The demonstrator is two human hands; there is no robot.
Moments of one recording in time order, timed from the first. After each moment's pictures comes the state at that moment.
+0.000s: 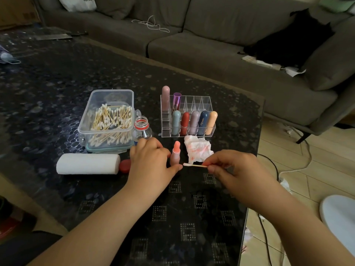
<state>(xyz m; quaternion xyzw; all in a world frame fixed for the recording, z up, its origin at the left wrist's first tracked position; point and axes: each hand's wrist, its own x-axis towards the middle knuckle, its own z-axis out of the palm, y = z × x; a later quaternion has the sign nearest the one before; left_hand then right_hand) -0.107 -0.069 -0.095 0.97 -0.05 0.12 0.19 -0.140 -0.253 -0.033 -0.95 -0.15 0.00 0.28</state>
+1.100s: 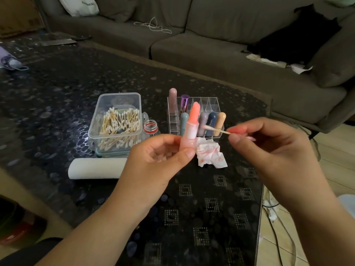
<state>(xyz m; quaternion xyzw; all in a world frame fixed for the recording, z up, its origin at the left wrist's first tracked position) -0.148 -0.054 -0.033 0.67 -0.05 0.01 0.74 -0.150 -0.235 0.003 -0.77 -0.15 -0.14 0.60</state>
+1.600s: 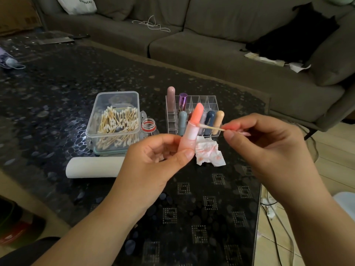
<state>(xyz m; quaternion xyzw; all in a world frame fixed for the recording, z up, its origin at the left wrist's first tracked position) -0.151 -0.052 -0.032 0.68 -0.08 0.02 0.73 -0.147 -0.233 0.002 -0.78 -0.16 -0.15 0.59</state>
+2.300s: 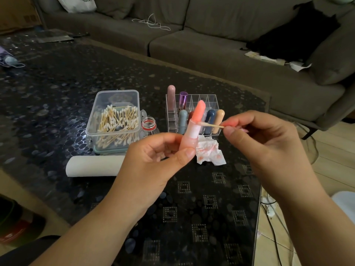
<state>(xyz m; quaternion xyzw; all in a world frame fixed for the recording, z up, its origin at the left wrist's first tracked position) -0.152 -0.052 -0.031 0.68 -0.09 0.02 0.73 -0.141 -0.230 0.000 -0.76 -0.16 -0.14 0.62</state>
